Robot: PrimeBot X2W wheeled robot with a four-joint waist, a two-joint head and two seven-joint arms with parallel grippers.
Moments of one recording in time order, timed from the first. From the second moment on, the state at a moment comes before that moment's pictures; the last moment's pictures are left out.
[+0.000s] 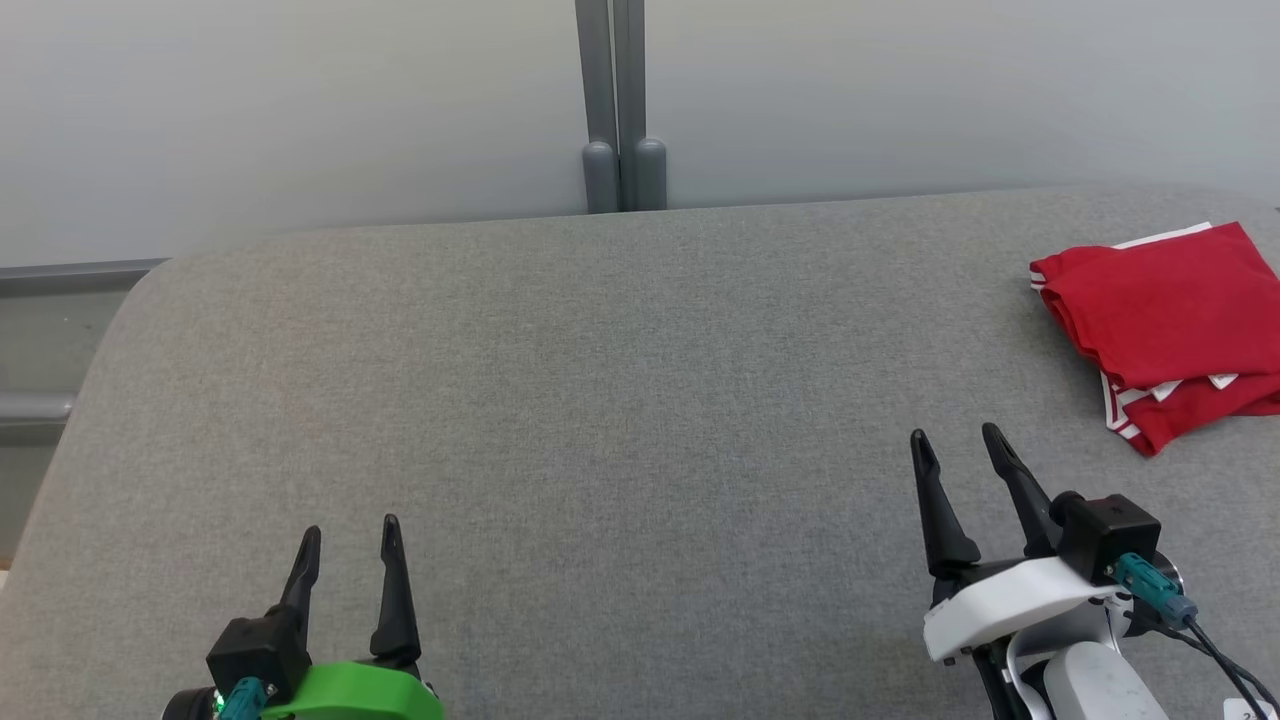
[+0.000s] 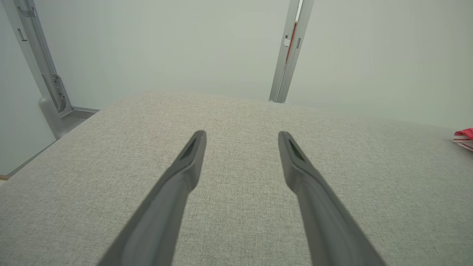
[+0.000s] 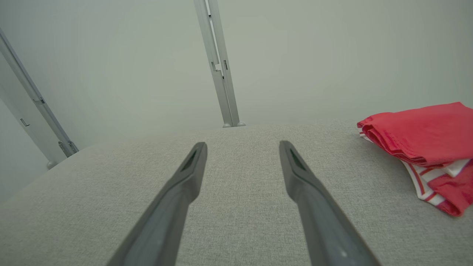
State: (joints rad) left arm 0.02 0.05 -0.10 0.23 -0.27 0.03 -0.26; right arm -0.10 -0.05 0.08 0.25 0.23 0.13 -0.26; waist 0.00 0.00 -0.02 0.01
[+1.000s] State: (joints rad) left arm 0.04 0.05 -0.09 0.29 -0.49 0.00 -0.19; right arm -0.05 -0.05 0.06 0.30 0.47 0.13 -0.20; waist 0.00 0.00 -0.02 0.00
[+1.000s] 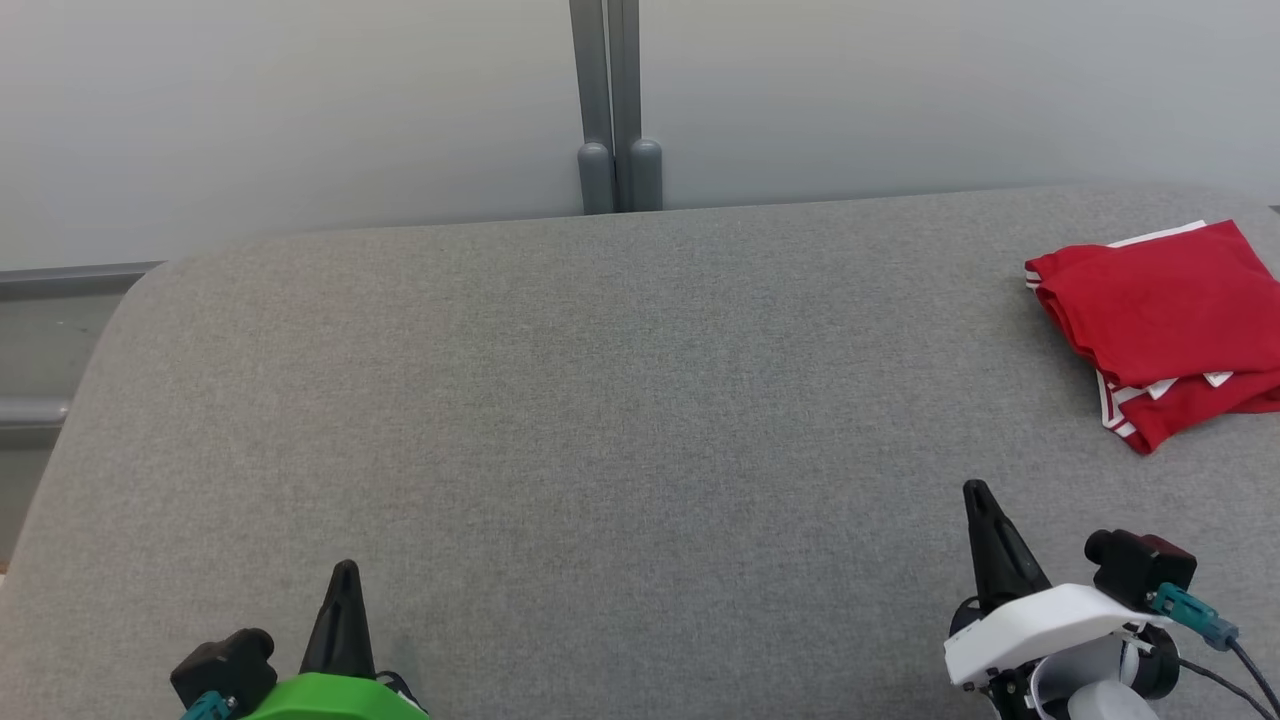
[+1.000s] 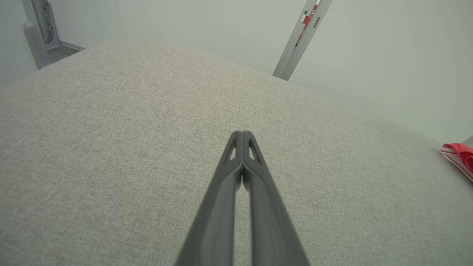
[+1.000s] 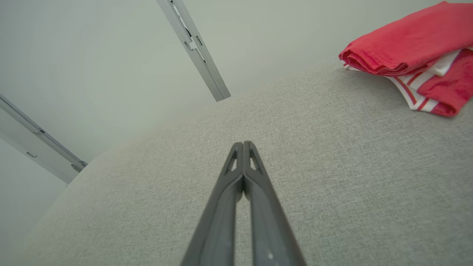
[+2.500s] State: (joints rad) left arm -0.03 0.05 0.02 0.27 -1.09 -0.06 -0.03; right arm -0.07 -0.05 -0.02 0.27 1.09 0.13 -0.04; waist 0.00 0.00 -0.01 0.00
